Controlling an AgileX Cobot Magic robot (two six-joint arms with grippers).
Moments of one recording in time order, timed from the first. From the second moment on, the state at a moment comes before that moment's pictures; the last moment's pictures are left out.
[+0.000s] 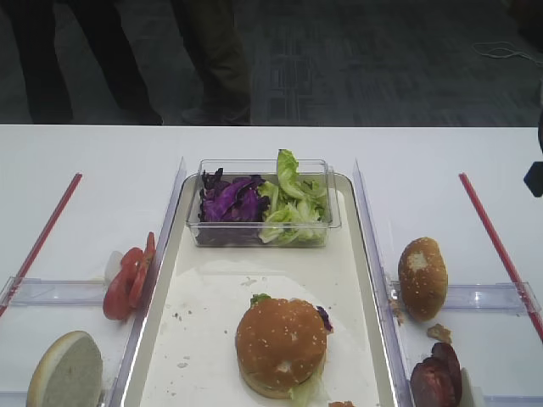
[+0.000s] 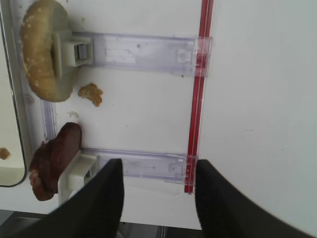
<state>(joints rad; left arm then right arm) -0.04 -0.02 -0.48 -0.03 1.18 0.00 -0.04 1.42 -1.01 0.18 1.22 -0.13</state>
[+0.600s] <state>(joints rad) -0.04 -0.02 -0.48 -0.03 1.18 0.00 -0.04 1.29 -0.76 0.20 1.16 -0.14</state>
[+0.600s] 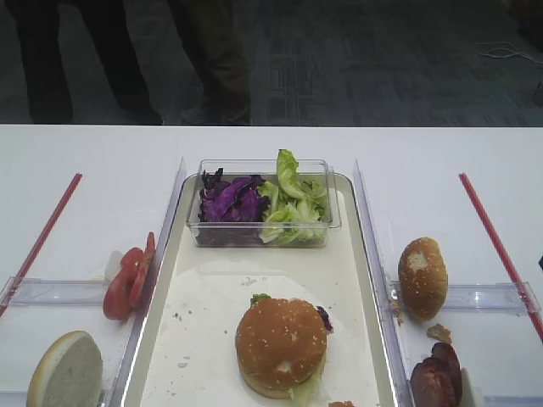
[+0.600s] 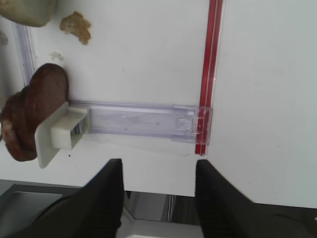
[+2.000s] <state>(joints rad) -0.04 -0.02 -0.48 -0.03 1.18 0.00 -0.04 0.75 -0.47 0.20 1.10 -0.14</state>
